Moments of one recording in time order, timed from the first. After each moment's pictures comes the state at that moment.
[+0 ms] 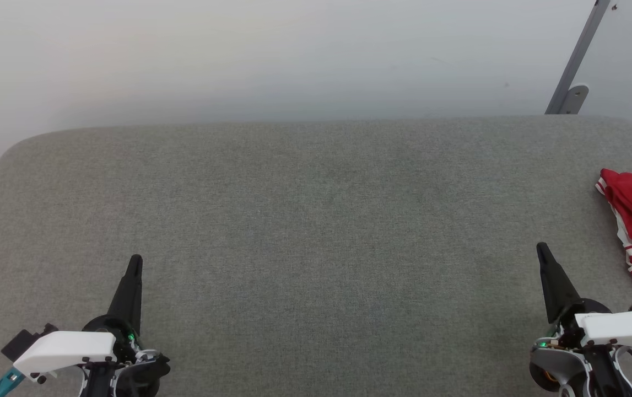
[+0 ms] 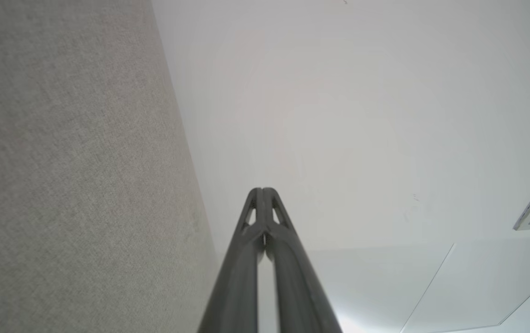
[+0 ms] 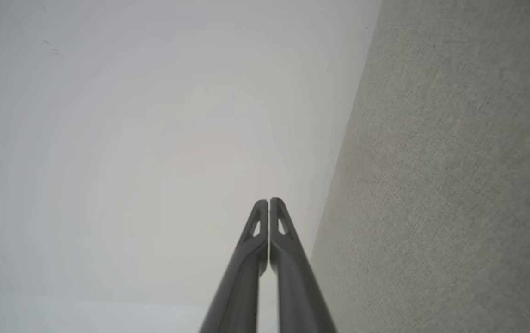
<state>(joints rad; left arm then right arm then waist) -0.10 0.05 0.11 0.24 -1.57 -0.13 0.10 -0.09 -0.05 -0.11 0.24 1.56 0.13 0.10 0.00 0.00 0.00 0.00</state>
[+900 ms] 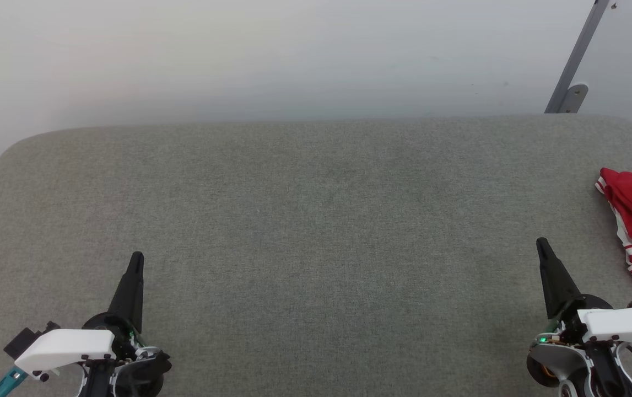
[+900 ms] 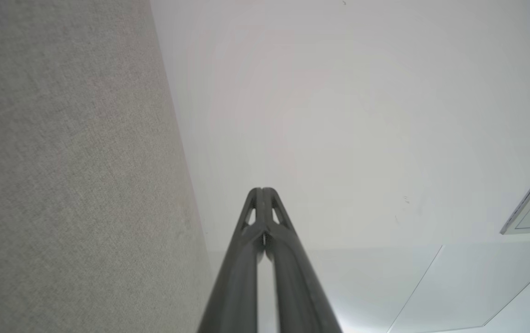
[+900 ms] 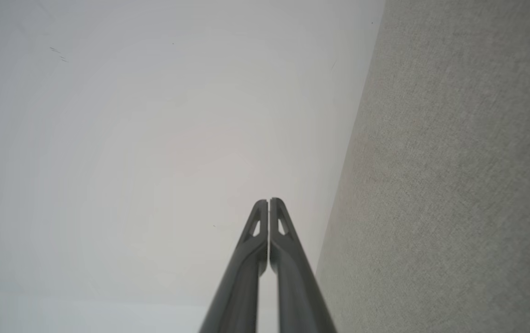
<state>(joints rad) -0.10 0.05 0.11 0.25 -1.61 -0.13 0.12 -0.11 -0.05 -0.11 0.24 1.61 0.13 0.11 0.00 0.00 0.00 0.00</state>
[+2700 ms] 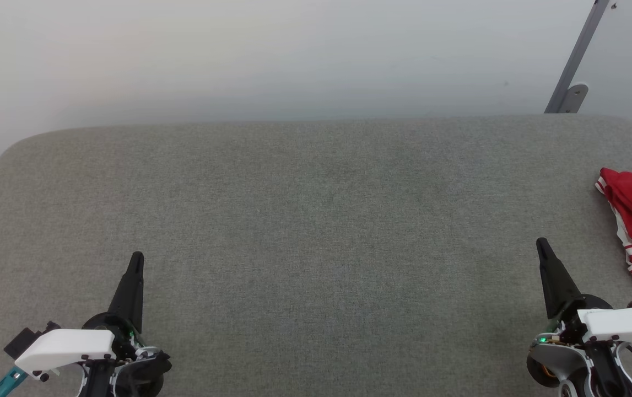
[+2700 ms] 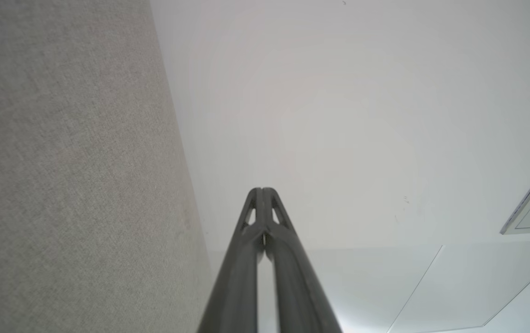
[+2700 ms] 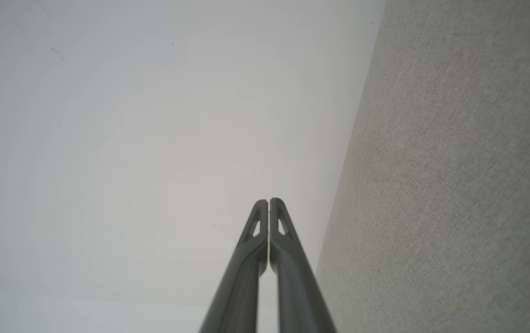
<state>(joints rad) -0.10 0.05 0.11 0.25 -1.61 -0.13 0.12 -0.11 -0.05 -0.11 0.24 1.61 0.13 0.11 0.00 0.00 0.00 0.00</state>
